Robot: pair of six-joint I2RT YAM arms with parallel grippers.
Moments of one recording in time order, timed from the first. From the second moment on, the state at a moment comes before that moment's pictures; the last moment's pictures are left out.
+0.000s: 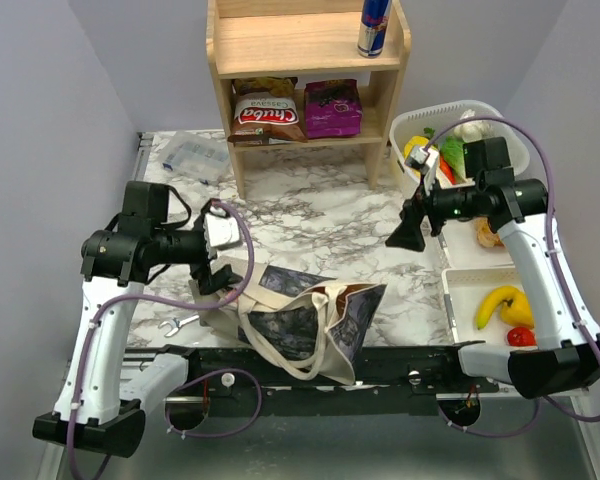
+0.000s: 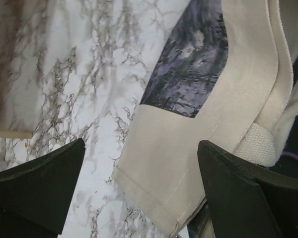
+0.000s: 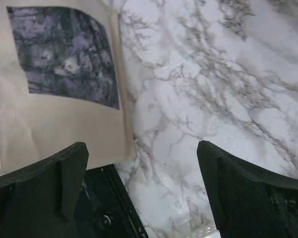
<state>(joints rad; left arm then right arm) -0.12 0.99 1.35 -1.25 0.89 0.95 0.16 1.28 1.49 -1.11 -0.82 -0.48</state>
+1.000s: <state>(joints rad) -0.57 1.03 1.47 -1.51 0.66 1.03 0.35 1.05 1.36 -1.35 -0.84 -0.75</state>
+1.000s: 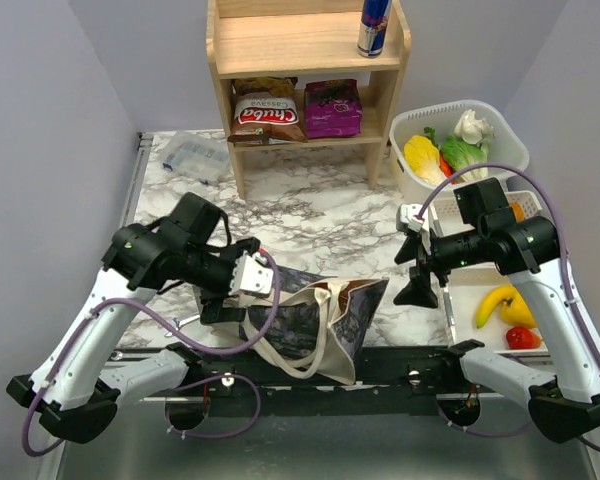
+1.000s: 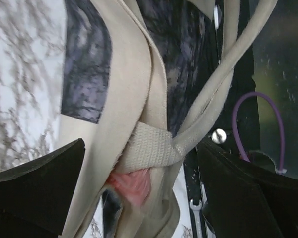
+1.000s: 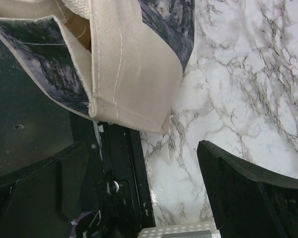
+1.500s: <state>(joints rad) -0.72 1.04 1.25 -1.27 0.42 0.87 0.70 0.99 1.05 -0.86 -0.67 -0.51</state>
